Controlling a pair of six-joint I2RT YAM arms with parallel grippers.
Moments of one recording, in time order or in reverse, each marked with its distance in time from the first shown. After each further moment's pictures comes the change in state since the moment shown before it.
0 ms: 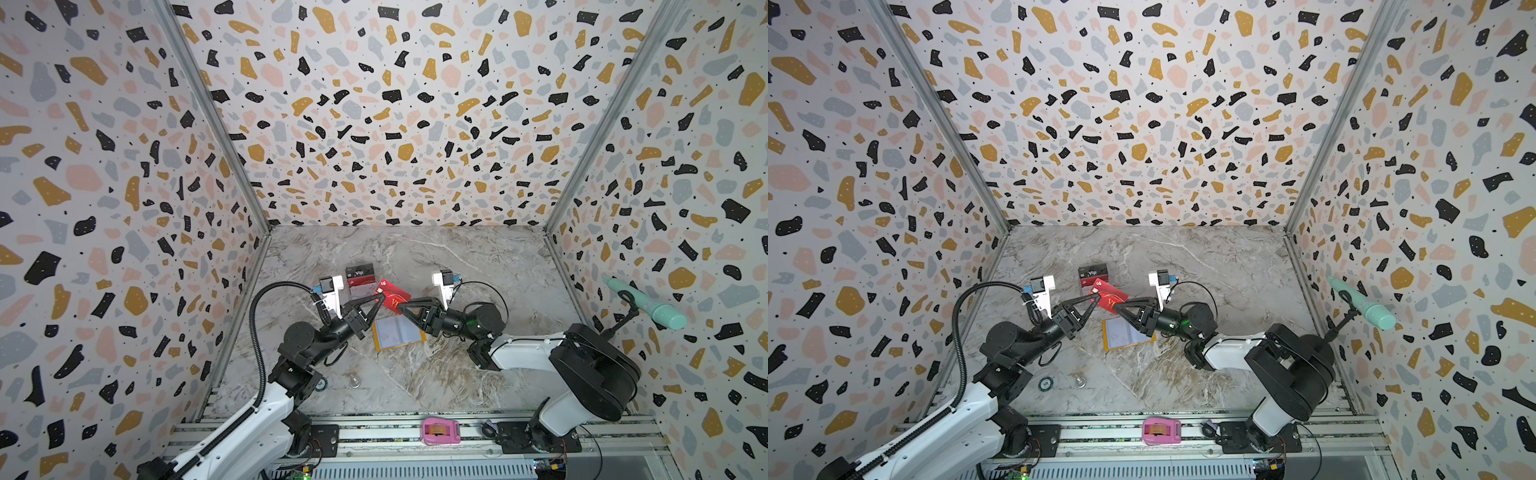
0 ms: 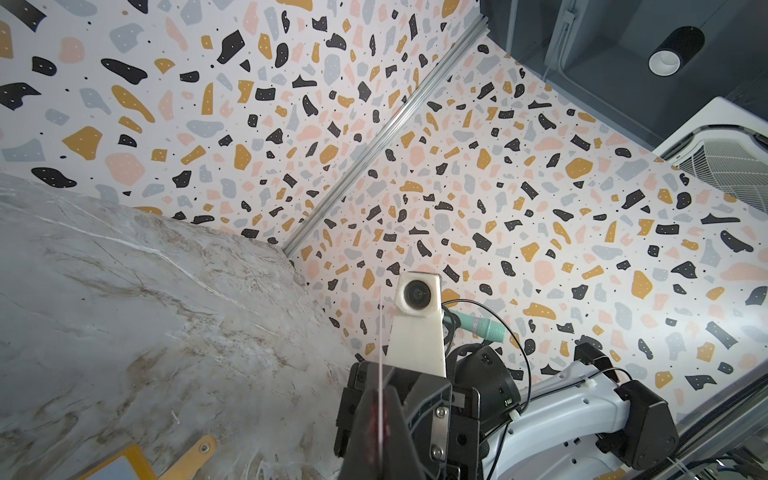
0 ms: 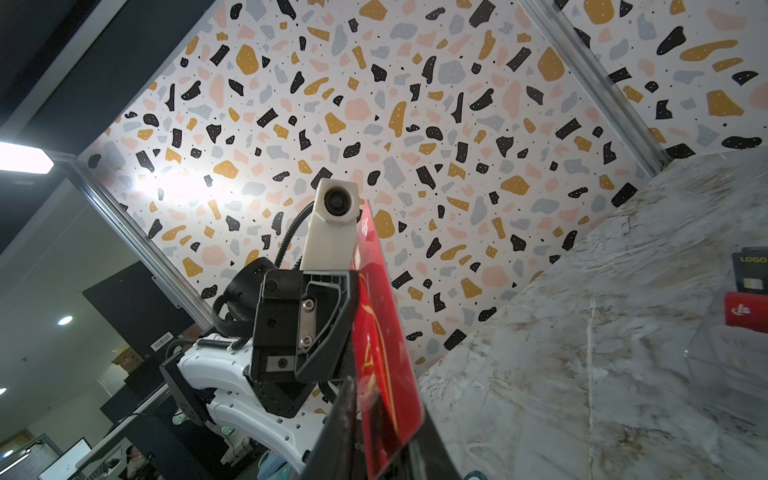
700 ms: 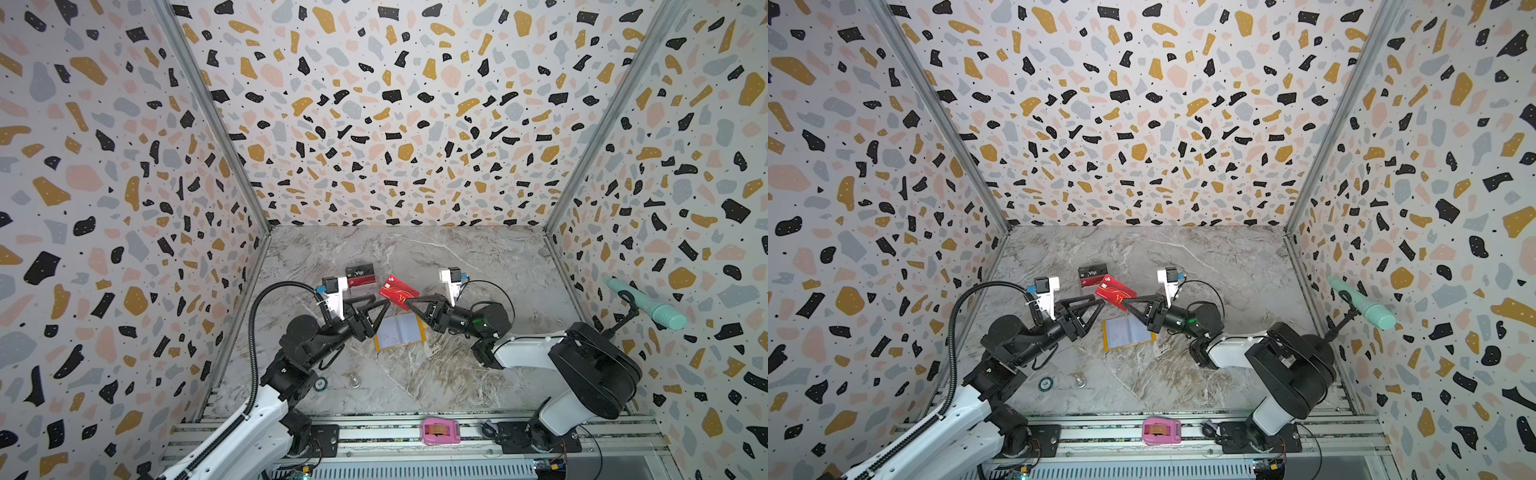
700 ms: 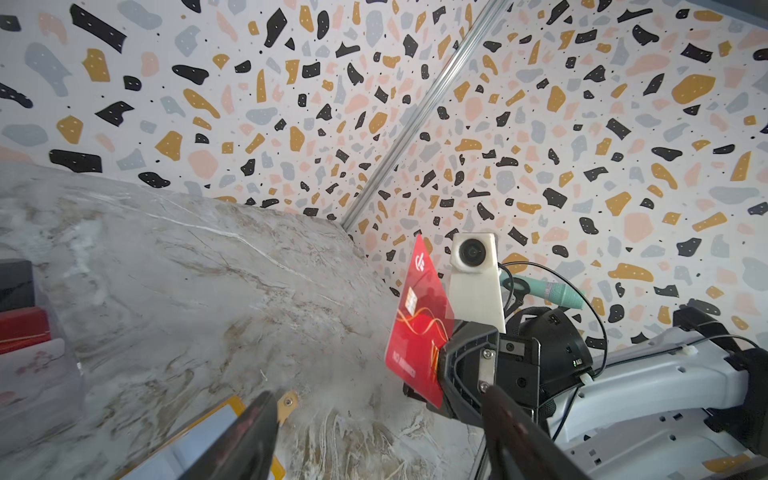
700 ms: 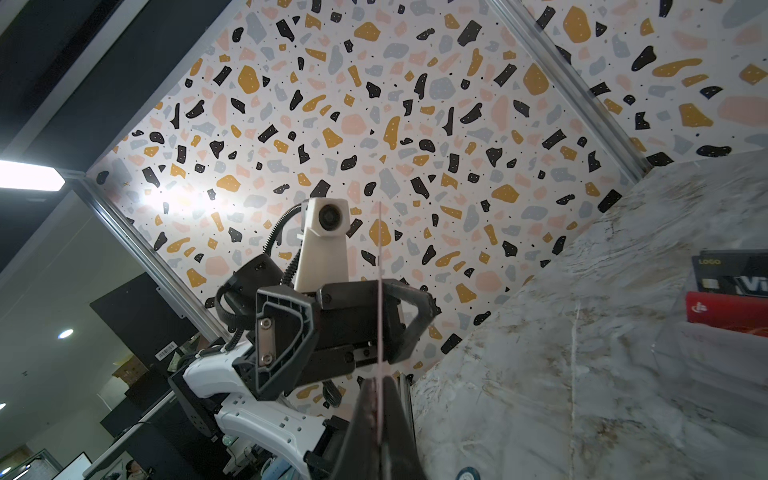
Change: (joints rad) left arm 0.000 -0.070 0.130 -0.423 -0.051 0.272; right arm -0.102 -0.037 -0.052 0.036 -0.063 0.047
